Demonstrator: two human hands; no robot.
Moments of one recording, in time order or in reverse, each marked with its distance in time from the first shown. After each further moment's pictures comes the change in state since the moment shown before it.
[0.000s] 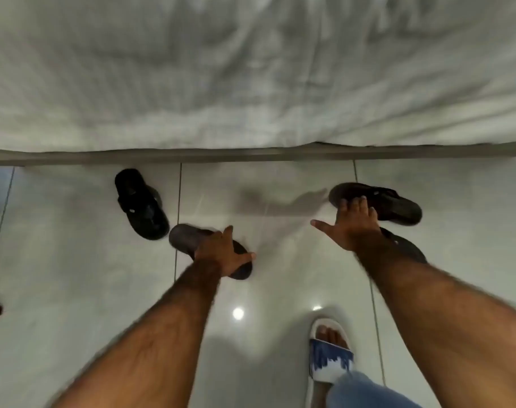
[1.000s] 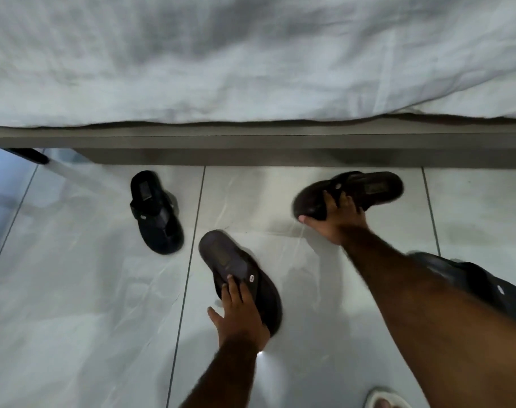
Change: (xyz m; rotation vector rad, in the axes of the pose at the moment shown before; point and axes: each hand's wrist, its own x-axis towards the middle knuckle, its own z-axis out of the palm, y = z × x) left_hand 0.056 -0.048 0.160 0.077 0.173 -0.205; right_hand 0.153 -0.106 0.089 0.244 0.095 -0.171
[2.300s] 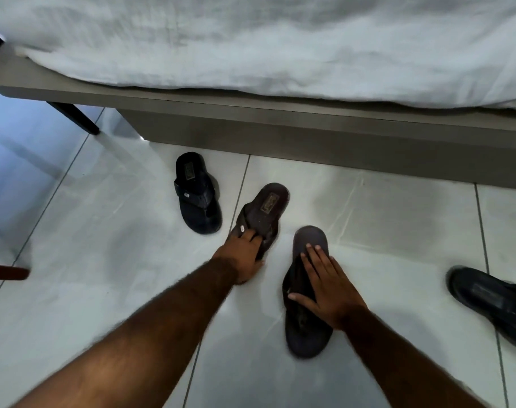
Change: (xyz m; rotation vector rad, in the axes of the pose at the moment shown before) left_hand 0.097 -0.089 -0.076 0.146 0.056 0.399; right_hand -0.110 -0.036 0.139 -0.257 0.065 -0.624
